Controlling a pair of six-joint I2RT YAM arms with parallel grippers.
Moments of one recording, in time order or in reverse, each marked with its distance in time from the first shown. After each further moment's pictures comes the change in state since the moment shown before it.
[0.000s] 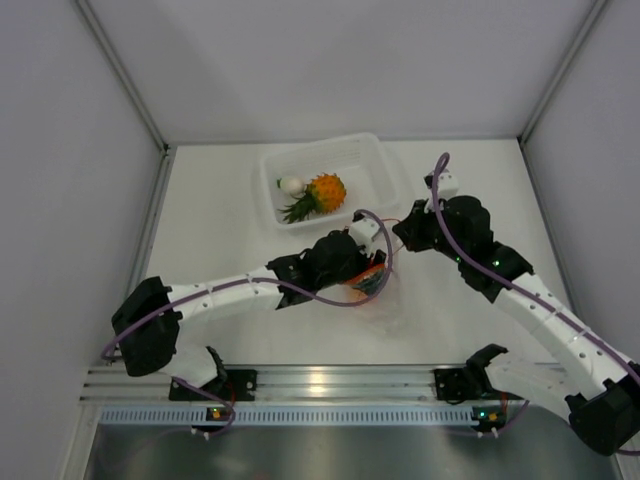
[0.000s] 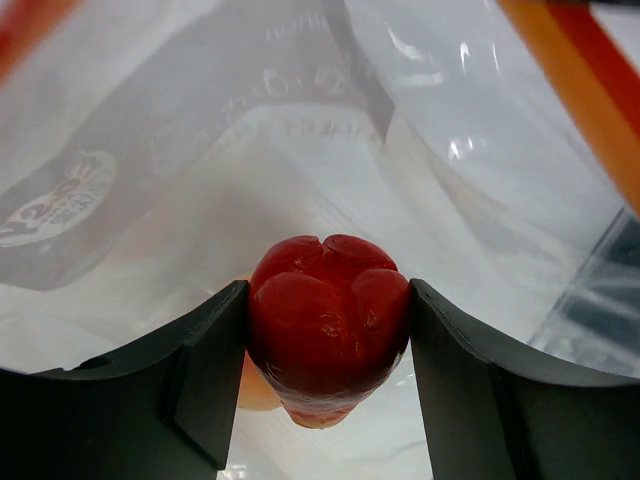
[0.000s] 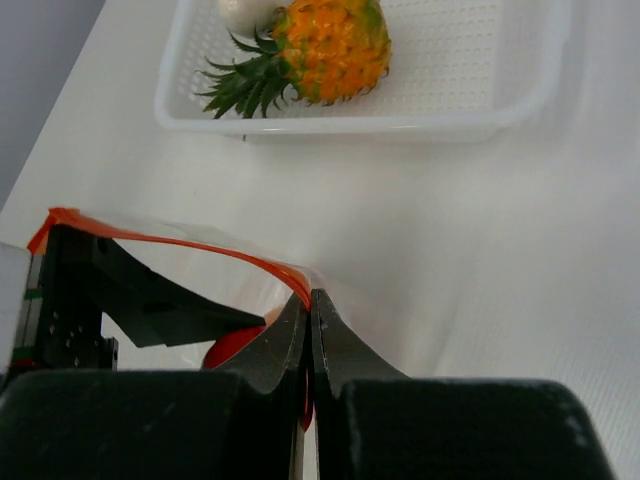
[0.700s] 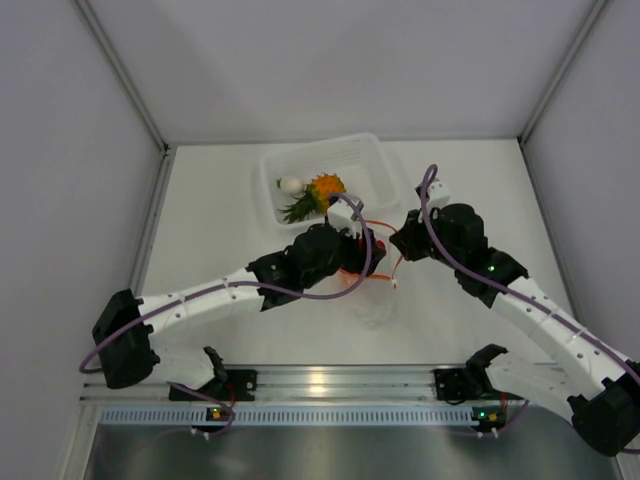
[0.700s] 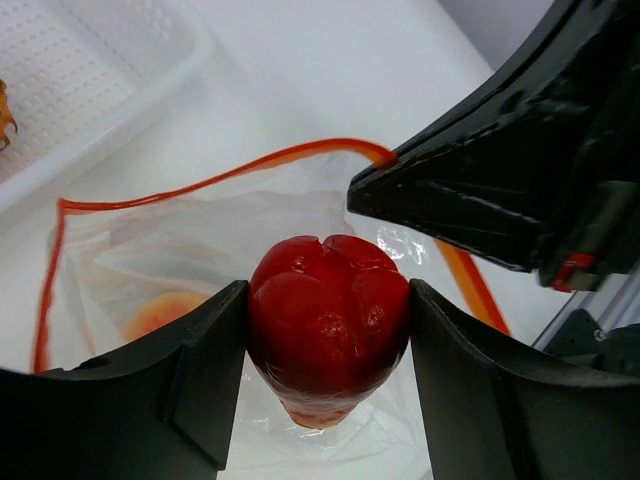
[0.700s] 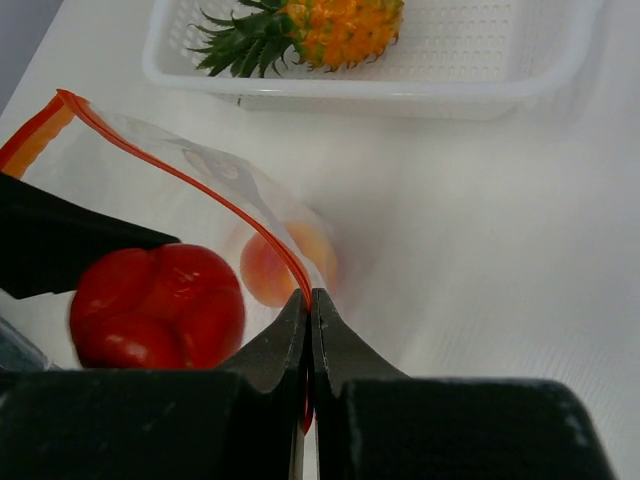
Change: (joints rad) left arm 0.000 -0.096 0.010 0.053 -0.164 -0.132; right arm 0.036 -0.013 -0.062 0.015 -0.036 -0.052
